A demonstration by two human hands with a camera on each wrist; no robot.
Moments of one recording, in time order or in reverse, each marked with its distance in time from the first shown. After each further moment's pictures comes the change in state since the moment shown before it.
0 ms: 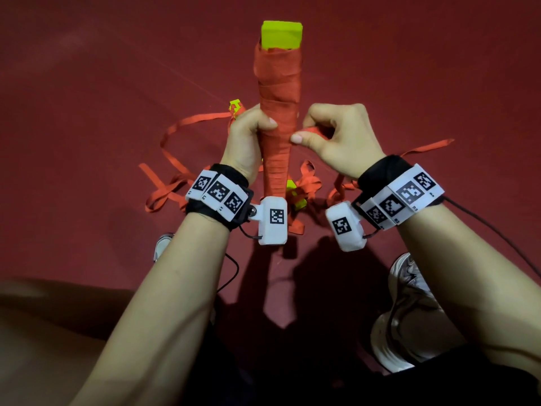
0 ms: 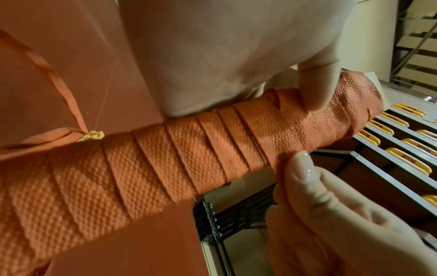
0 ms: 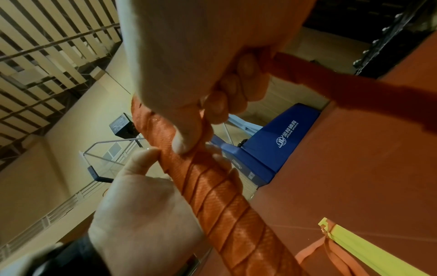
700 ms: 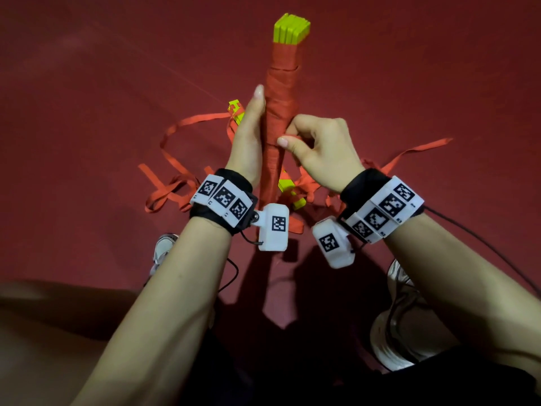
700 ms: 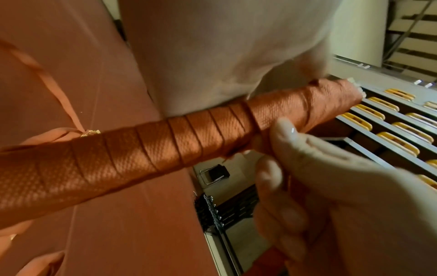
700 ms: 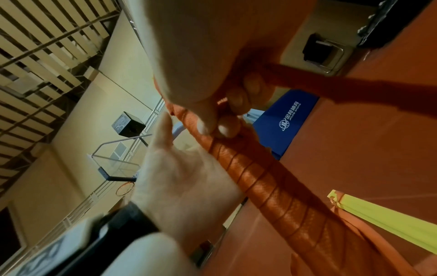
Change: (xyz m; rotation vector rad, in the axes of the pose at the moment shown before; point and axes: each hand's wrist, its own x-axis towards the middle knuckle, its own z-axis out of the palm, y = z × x) left_hand -0.006 -0.005 0.009 -0.091 -0.074 -0.005; right_hand -0.010 -0.014 0.021 0.069 -0.013 0.018
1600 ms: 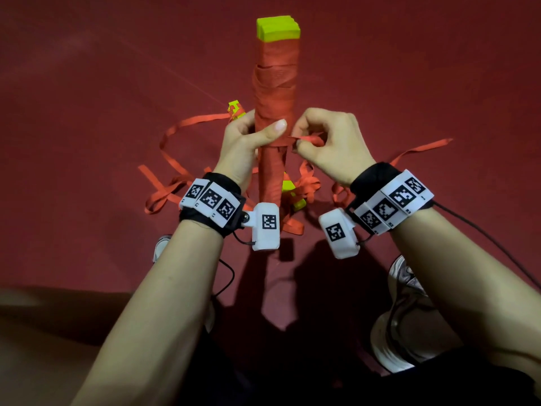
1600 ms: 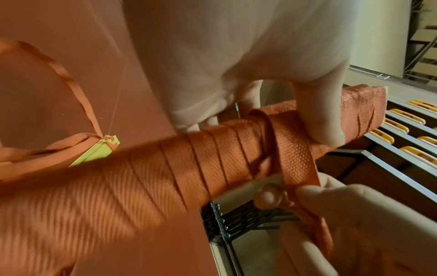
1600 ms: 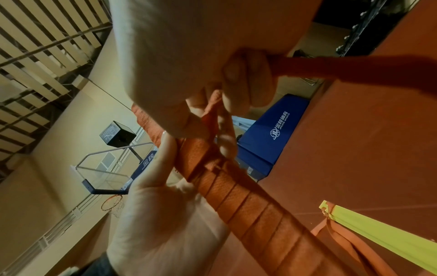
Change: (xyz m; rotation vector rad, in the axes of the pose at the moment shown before) left_hand -0.005 0.000 -0.025 0.226 0.003 0.036; right_hand 0.004 0.007 -0.014 0.029 0.000 0.031
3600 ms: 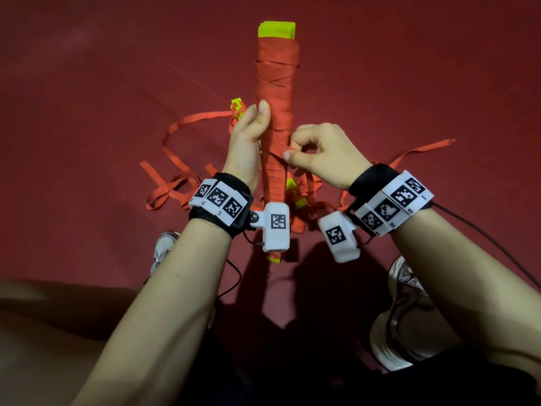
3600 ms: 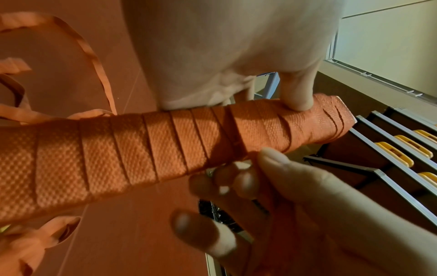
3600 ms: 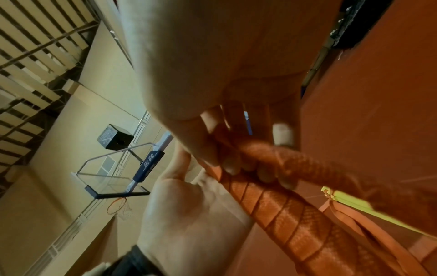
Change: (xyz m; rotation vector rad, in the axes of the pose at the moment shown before) left_hand -0.003 -0.001 0.016 -0.152 0.126 0.001; right_hand -0.001 0.000 0.008 0.012 -0.281 0.094
